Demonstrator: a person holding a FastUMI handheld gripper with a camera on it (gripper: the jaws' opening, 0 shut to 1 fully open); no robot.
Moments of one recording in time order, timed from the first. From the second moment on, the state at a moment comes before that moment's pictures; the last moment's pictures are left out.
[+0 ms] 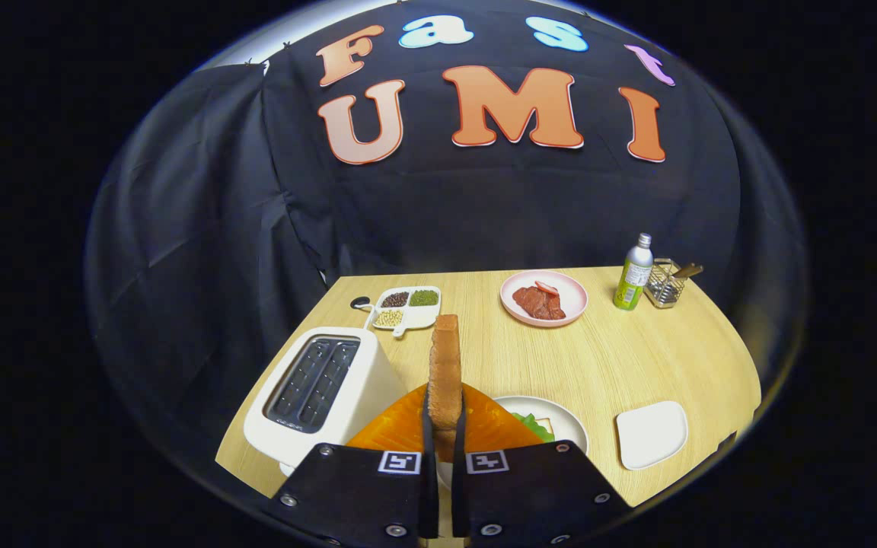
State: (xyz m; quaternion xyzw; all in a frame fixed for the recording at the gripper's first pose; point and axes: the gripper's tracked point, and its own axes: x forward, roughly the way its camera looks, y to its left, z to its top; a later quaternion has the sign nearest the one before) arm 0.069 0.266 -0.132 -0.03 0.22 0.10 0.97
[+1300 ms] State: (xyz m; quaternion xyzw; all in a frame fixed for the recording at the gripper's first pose) arm 0.080 0.144 -0.227 -0.01 0.32 0.07 0.95
